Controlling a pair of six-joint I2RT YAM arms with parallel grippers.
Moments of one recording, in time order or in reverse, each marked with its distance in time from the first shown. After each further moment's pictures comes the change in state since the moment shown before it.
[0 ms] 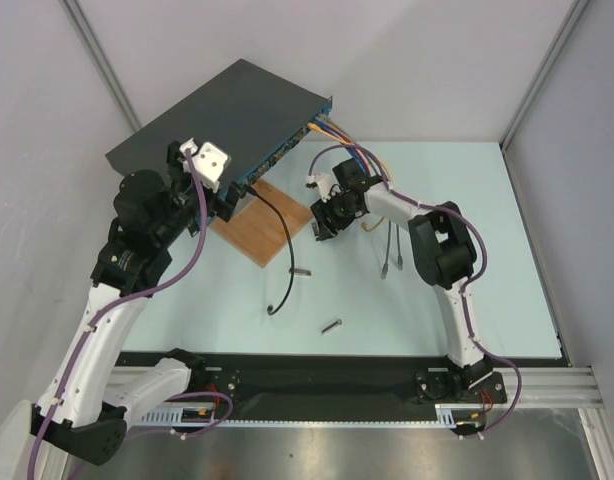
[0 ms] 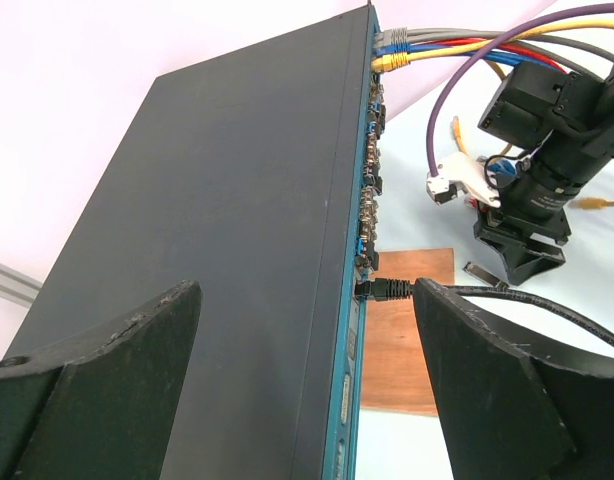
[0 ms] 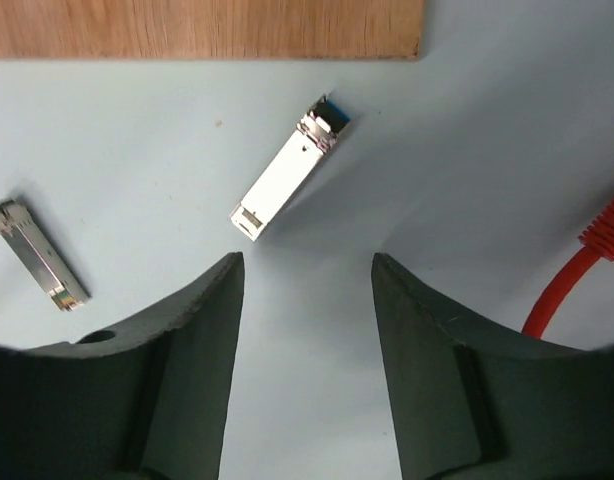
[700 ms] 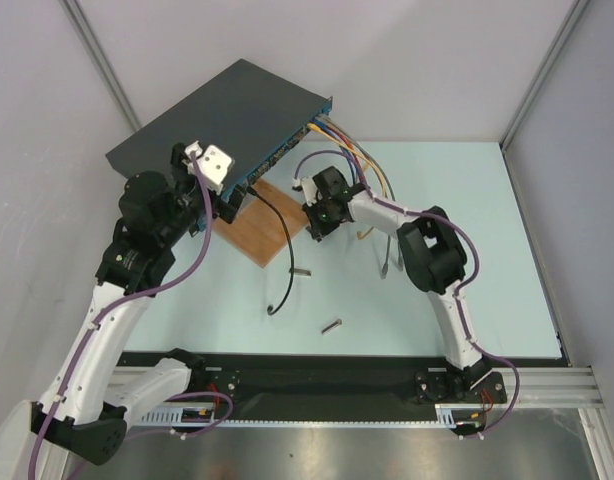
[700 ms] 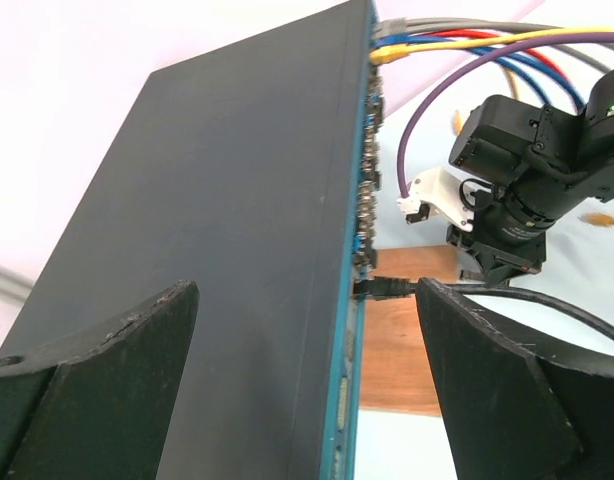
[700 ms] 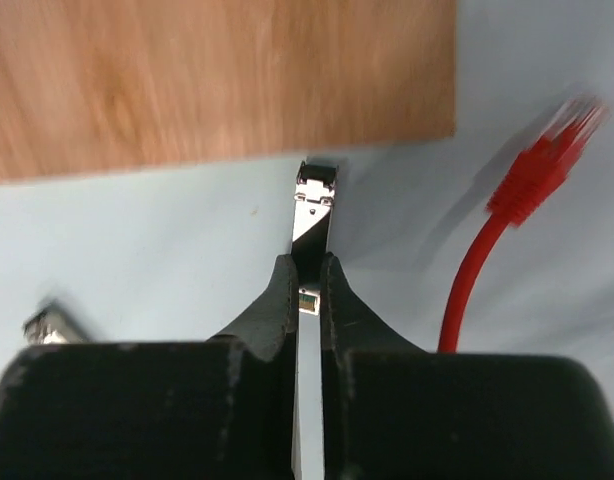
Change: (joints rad) left arm 0.000 0.000 -0.037 0.032 -0.001 0.010; right arm 0.111 0.045 0.073 0.031 0.232 0.172
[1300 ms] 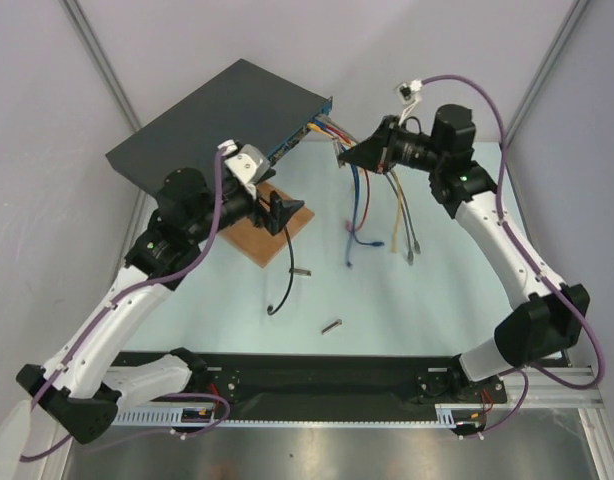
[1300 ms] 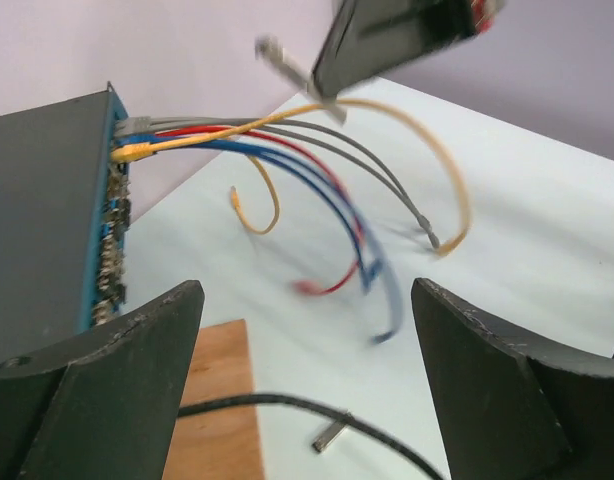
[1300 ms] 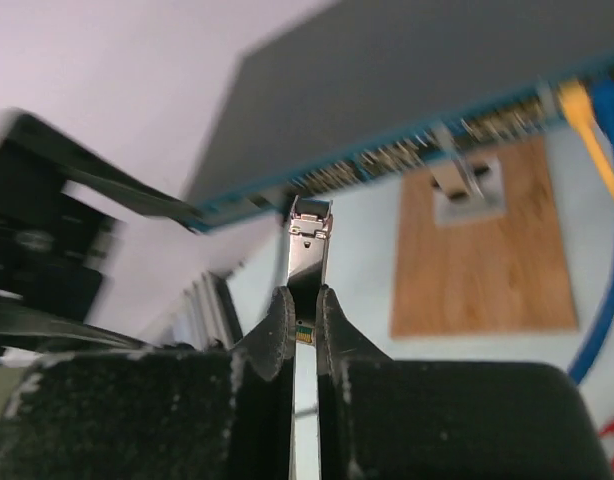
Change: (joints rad) left arm -0.195 0.085 0.005 0.105 0.214 -0.284; right arm -0.281 -0.768 -0.312 0.393 -0.603 0.583
